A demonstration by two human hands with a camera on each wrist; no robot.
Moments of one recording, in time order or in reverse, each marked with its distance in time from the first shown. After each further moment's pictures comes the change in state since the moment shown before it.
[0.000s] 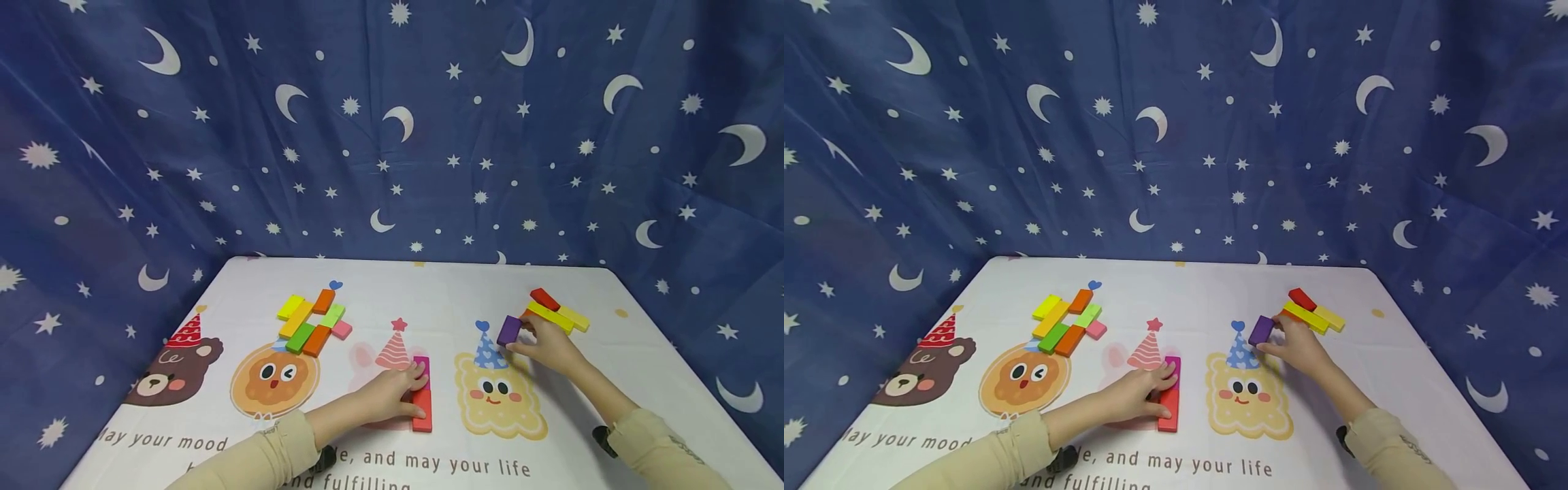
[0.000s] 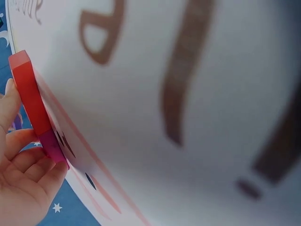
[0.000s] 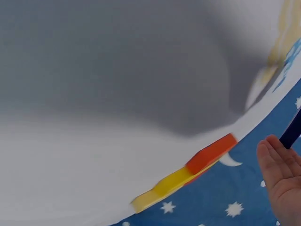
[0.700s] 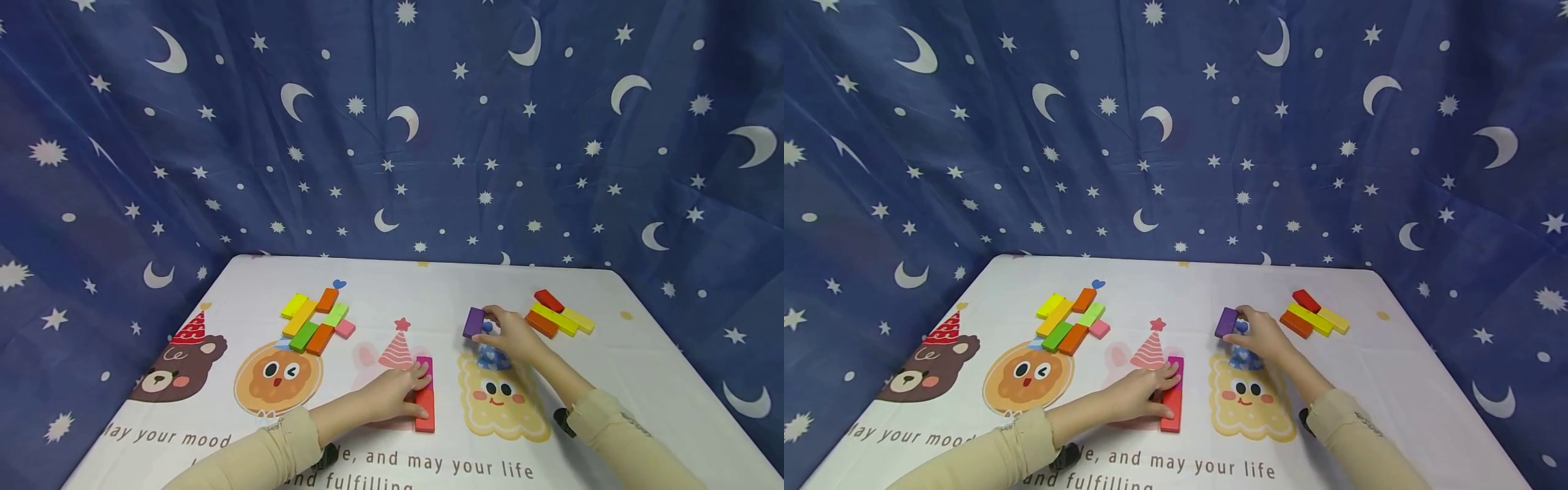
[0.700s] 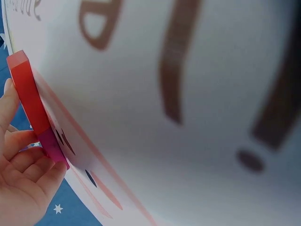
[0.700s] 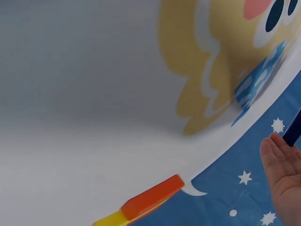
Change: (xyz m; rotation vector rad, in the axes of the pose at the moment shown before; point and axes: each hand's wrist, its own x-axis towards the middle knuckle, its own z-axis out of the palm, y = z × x) left_hand 0.002 0.001 -0.001 0.035 -0.012 -0.017; right_hand 0.036 -0.042 0.026 0.062 -0.121 0.015
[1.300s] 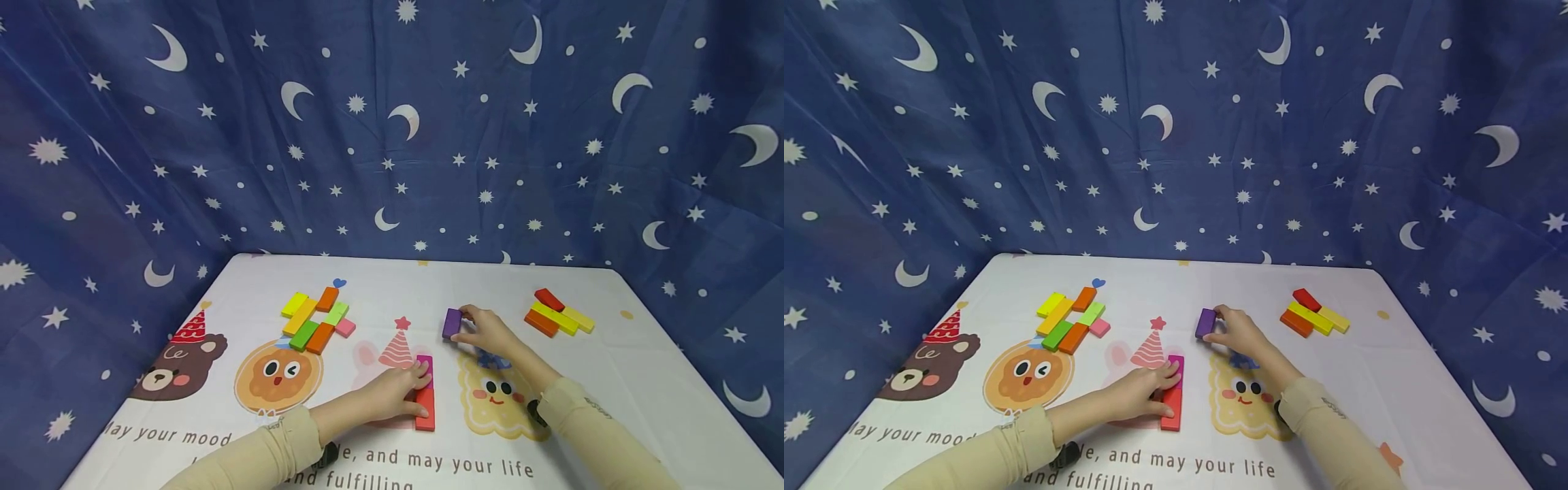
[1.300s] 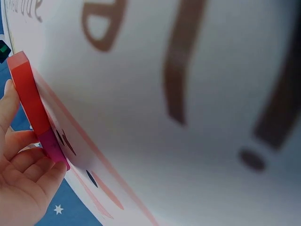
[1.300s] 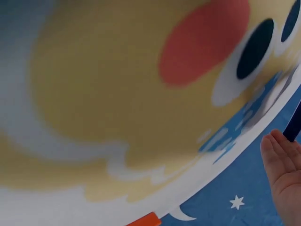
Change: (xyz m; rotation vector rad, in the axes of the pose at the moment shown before) left_hand 0.001 0.000 0.001 0.029 0.003 0.014; right_hand 0.024 -0.014 0.027 -0.014 -0.031 -0.148
